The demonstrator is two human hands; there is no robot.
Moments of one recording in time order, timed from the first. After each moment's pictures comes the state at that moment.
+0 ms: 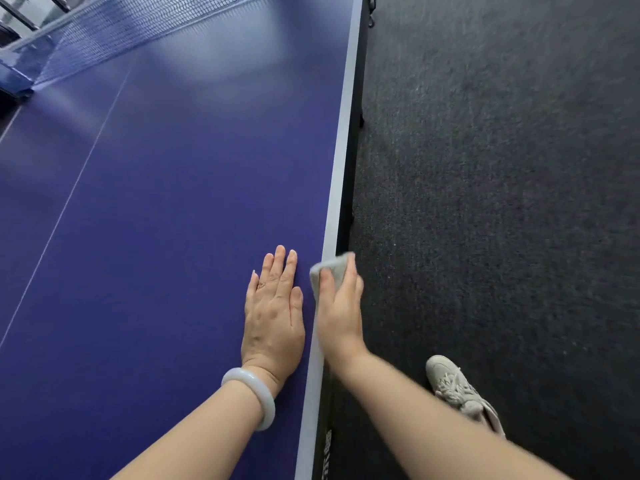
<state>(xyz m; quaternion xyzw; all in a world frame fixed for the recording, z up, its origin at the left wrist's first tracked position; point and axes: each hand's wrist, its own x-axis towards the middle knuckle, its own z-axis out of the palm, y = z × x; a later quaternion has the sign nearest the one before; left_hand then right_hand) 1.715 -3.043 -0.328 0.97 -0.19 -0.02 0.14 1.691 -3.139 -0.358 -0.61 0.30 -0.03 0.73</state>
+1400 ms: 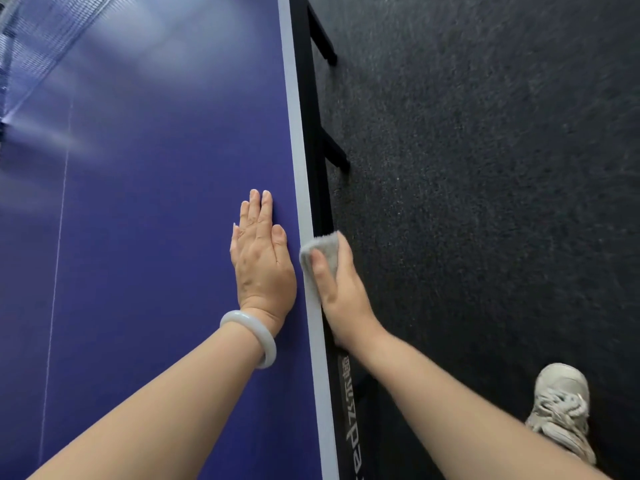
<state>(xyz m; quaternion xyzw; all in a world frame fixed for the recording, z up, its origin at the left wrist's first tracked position) 1.712 -3.048 -0.322 0.97 -0.18 -0.02 0.14 1.624 -3.112 -0.375 -0.53 0.27 0.01 0.80</state>
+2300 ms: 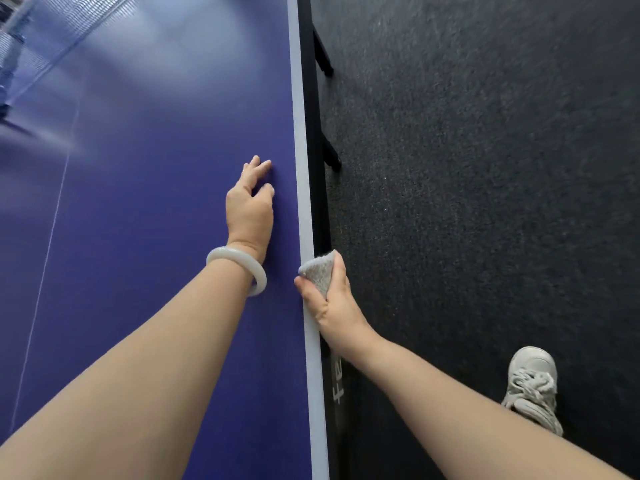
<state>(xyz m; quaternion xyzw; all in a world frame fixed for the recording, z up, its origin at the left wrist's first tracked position) 1.695 -3.024 -0.309 0.91 -0.10 -0.07 0.40 1.527 -3.051 -0.379 -0.56 0.24 0.07 0.79</state>
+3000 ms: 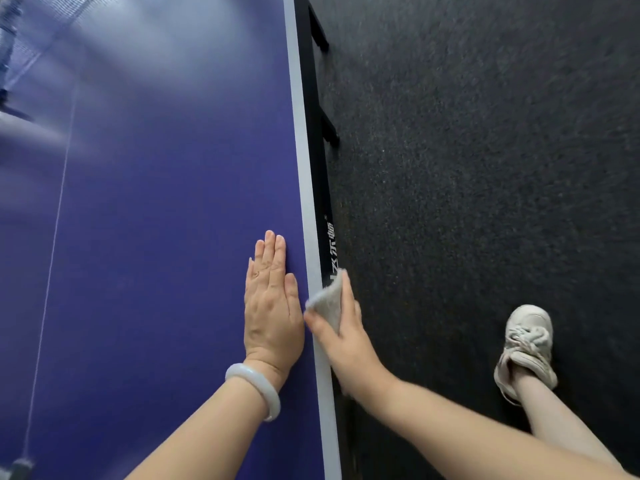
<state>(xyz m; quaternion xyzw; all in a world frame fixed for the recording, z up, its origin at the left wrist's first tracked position) 1.509 -2.915 -0.328 0.96 -0.24 -0.04 0.14 1.414 -2.995 -0.363 -0.50 0.25 0.06 0.83</state>
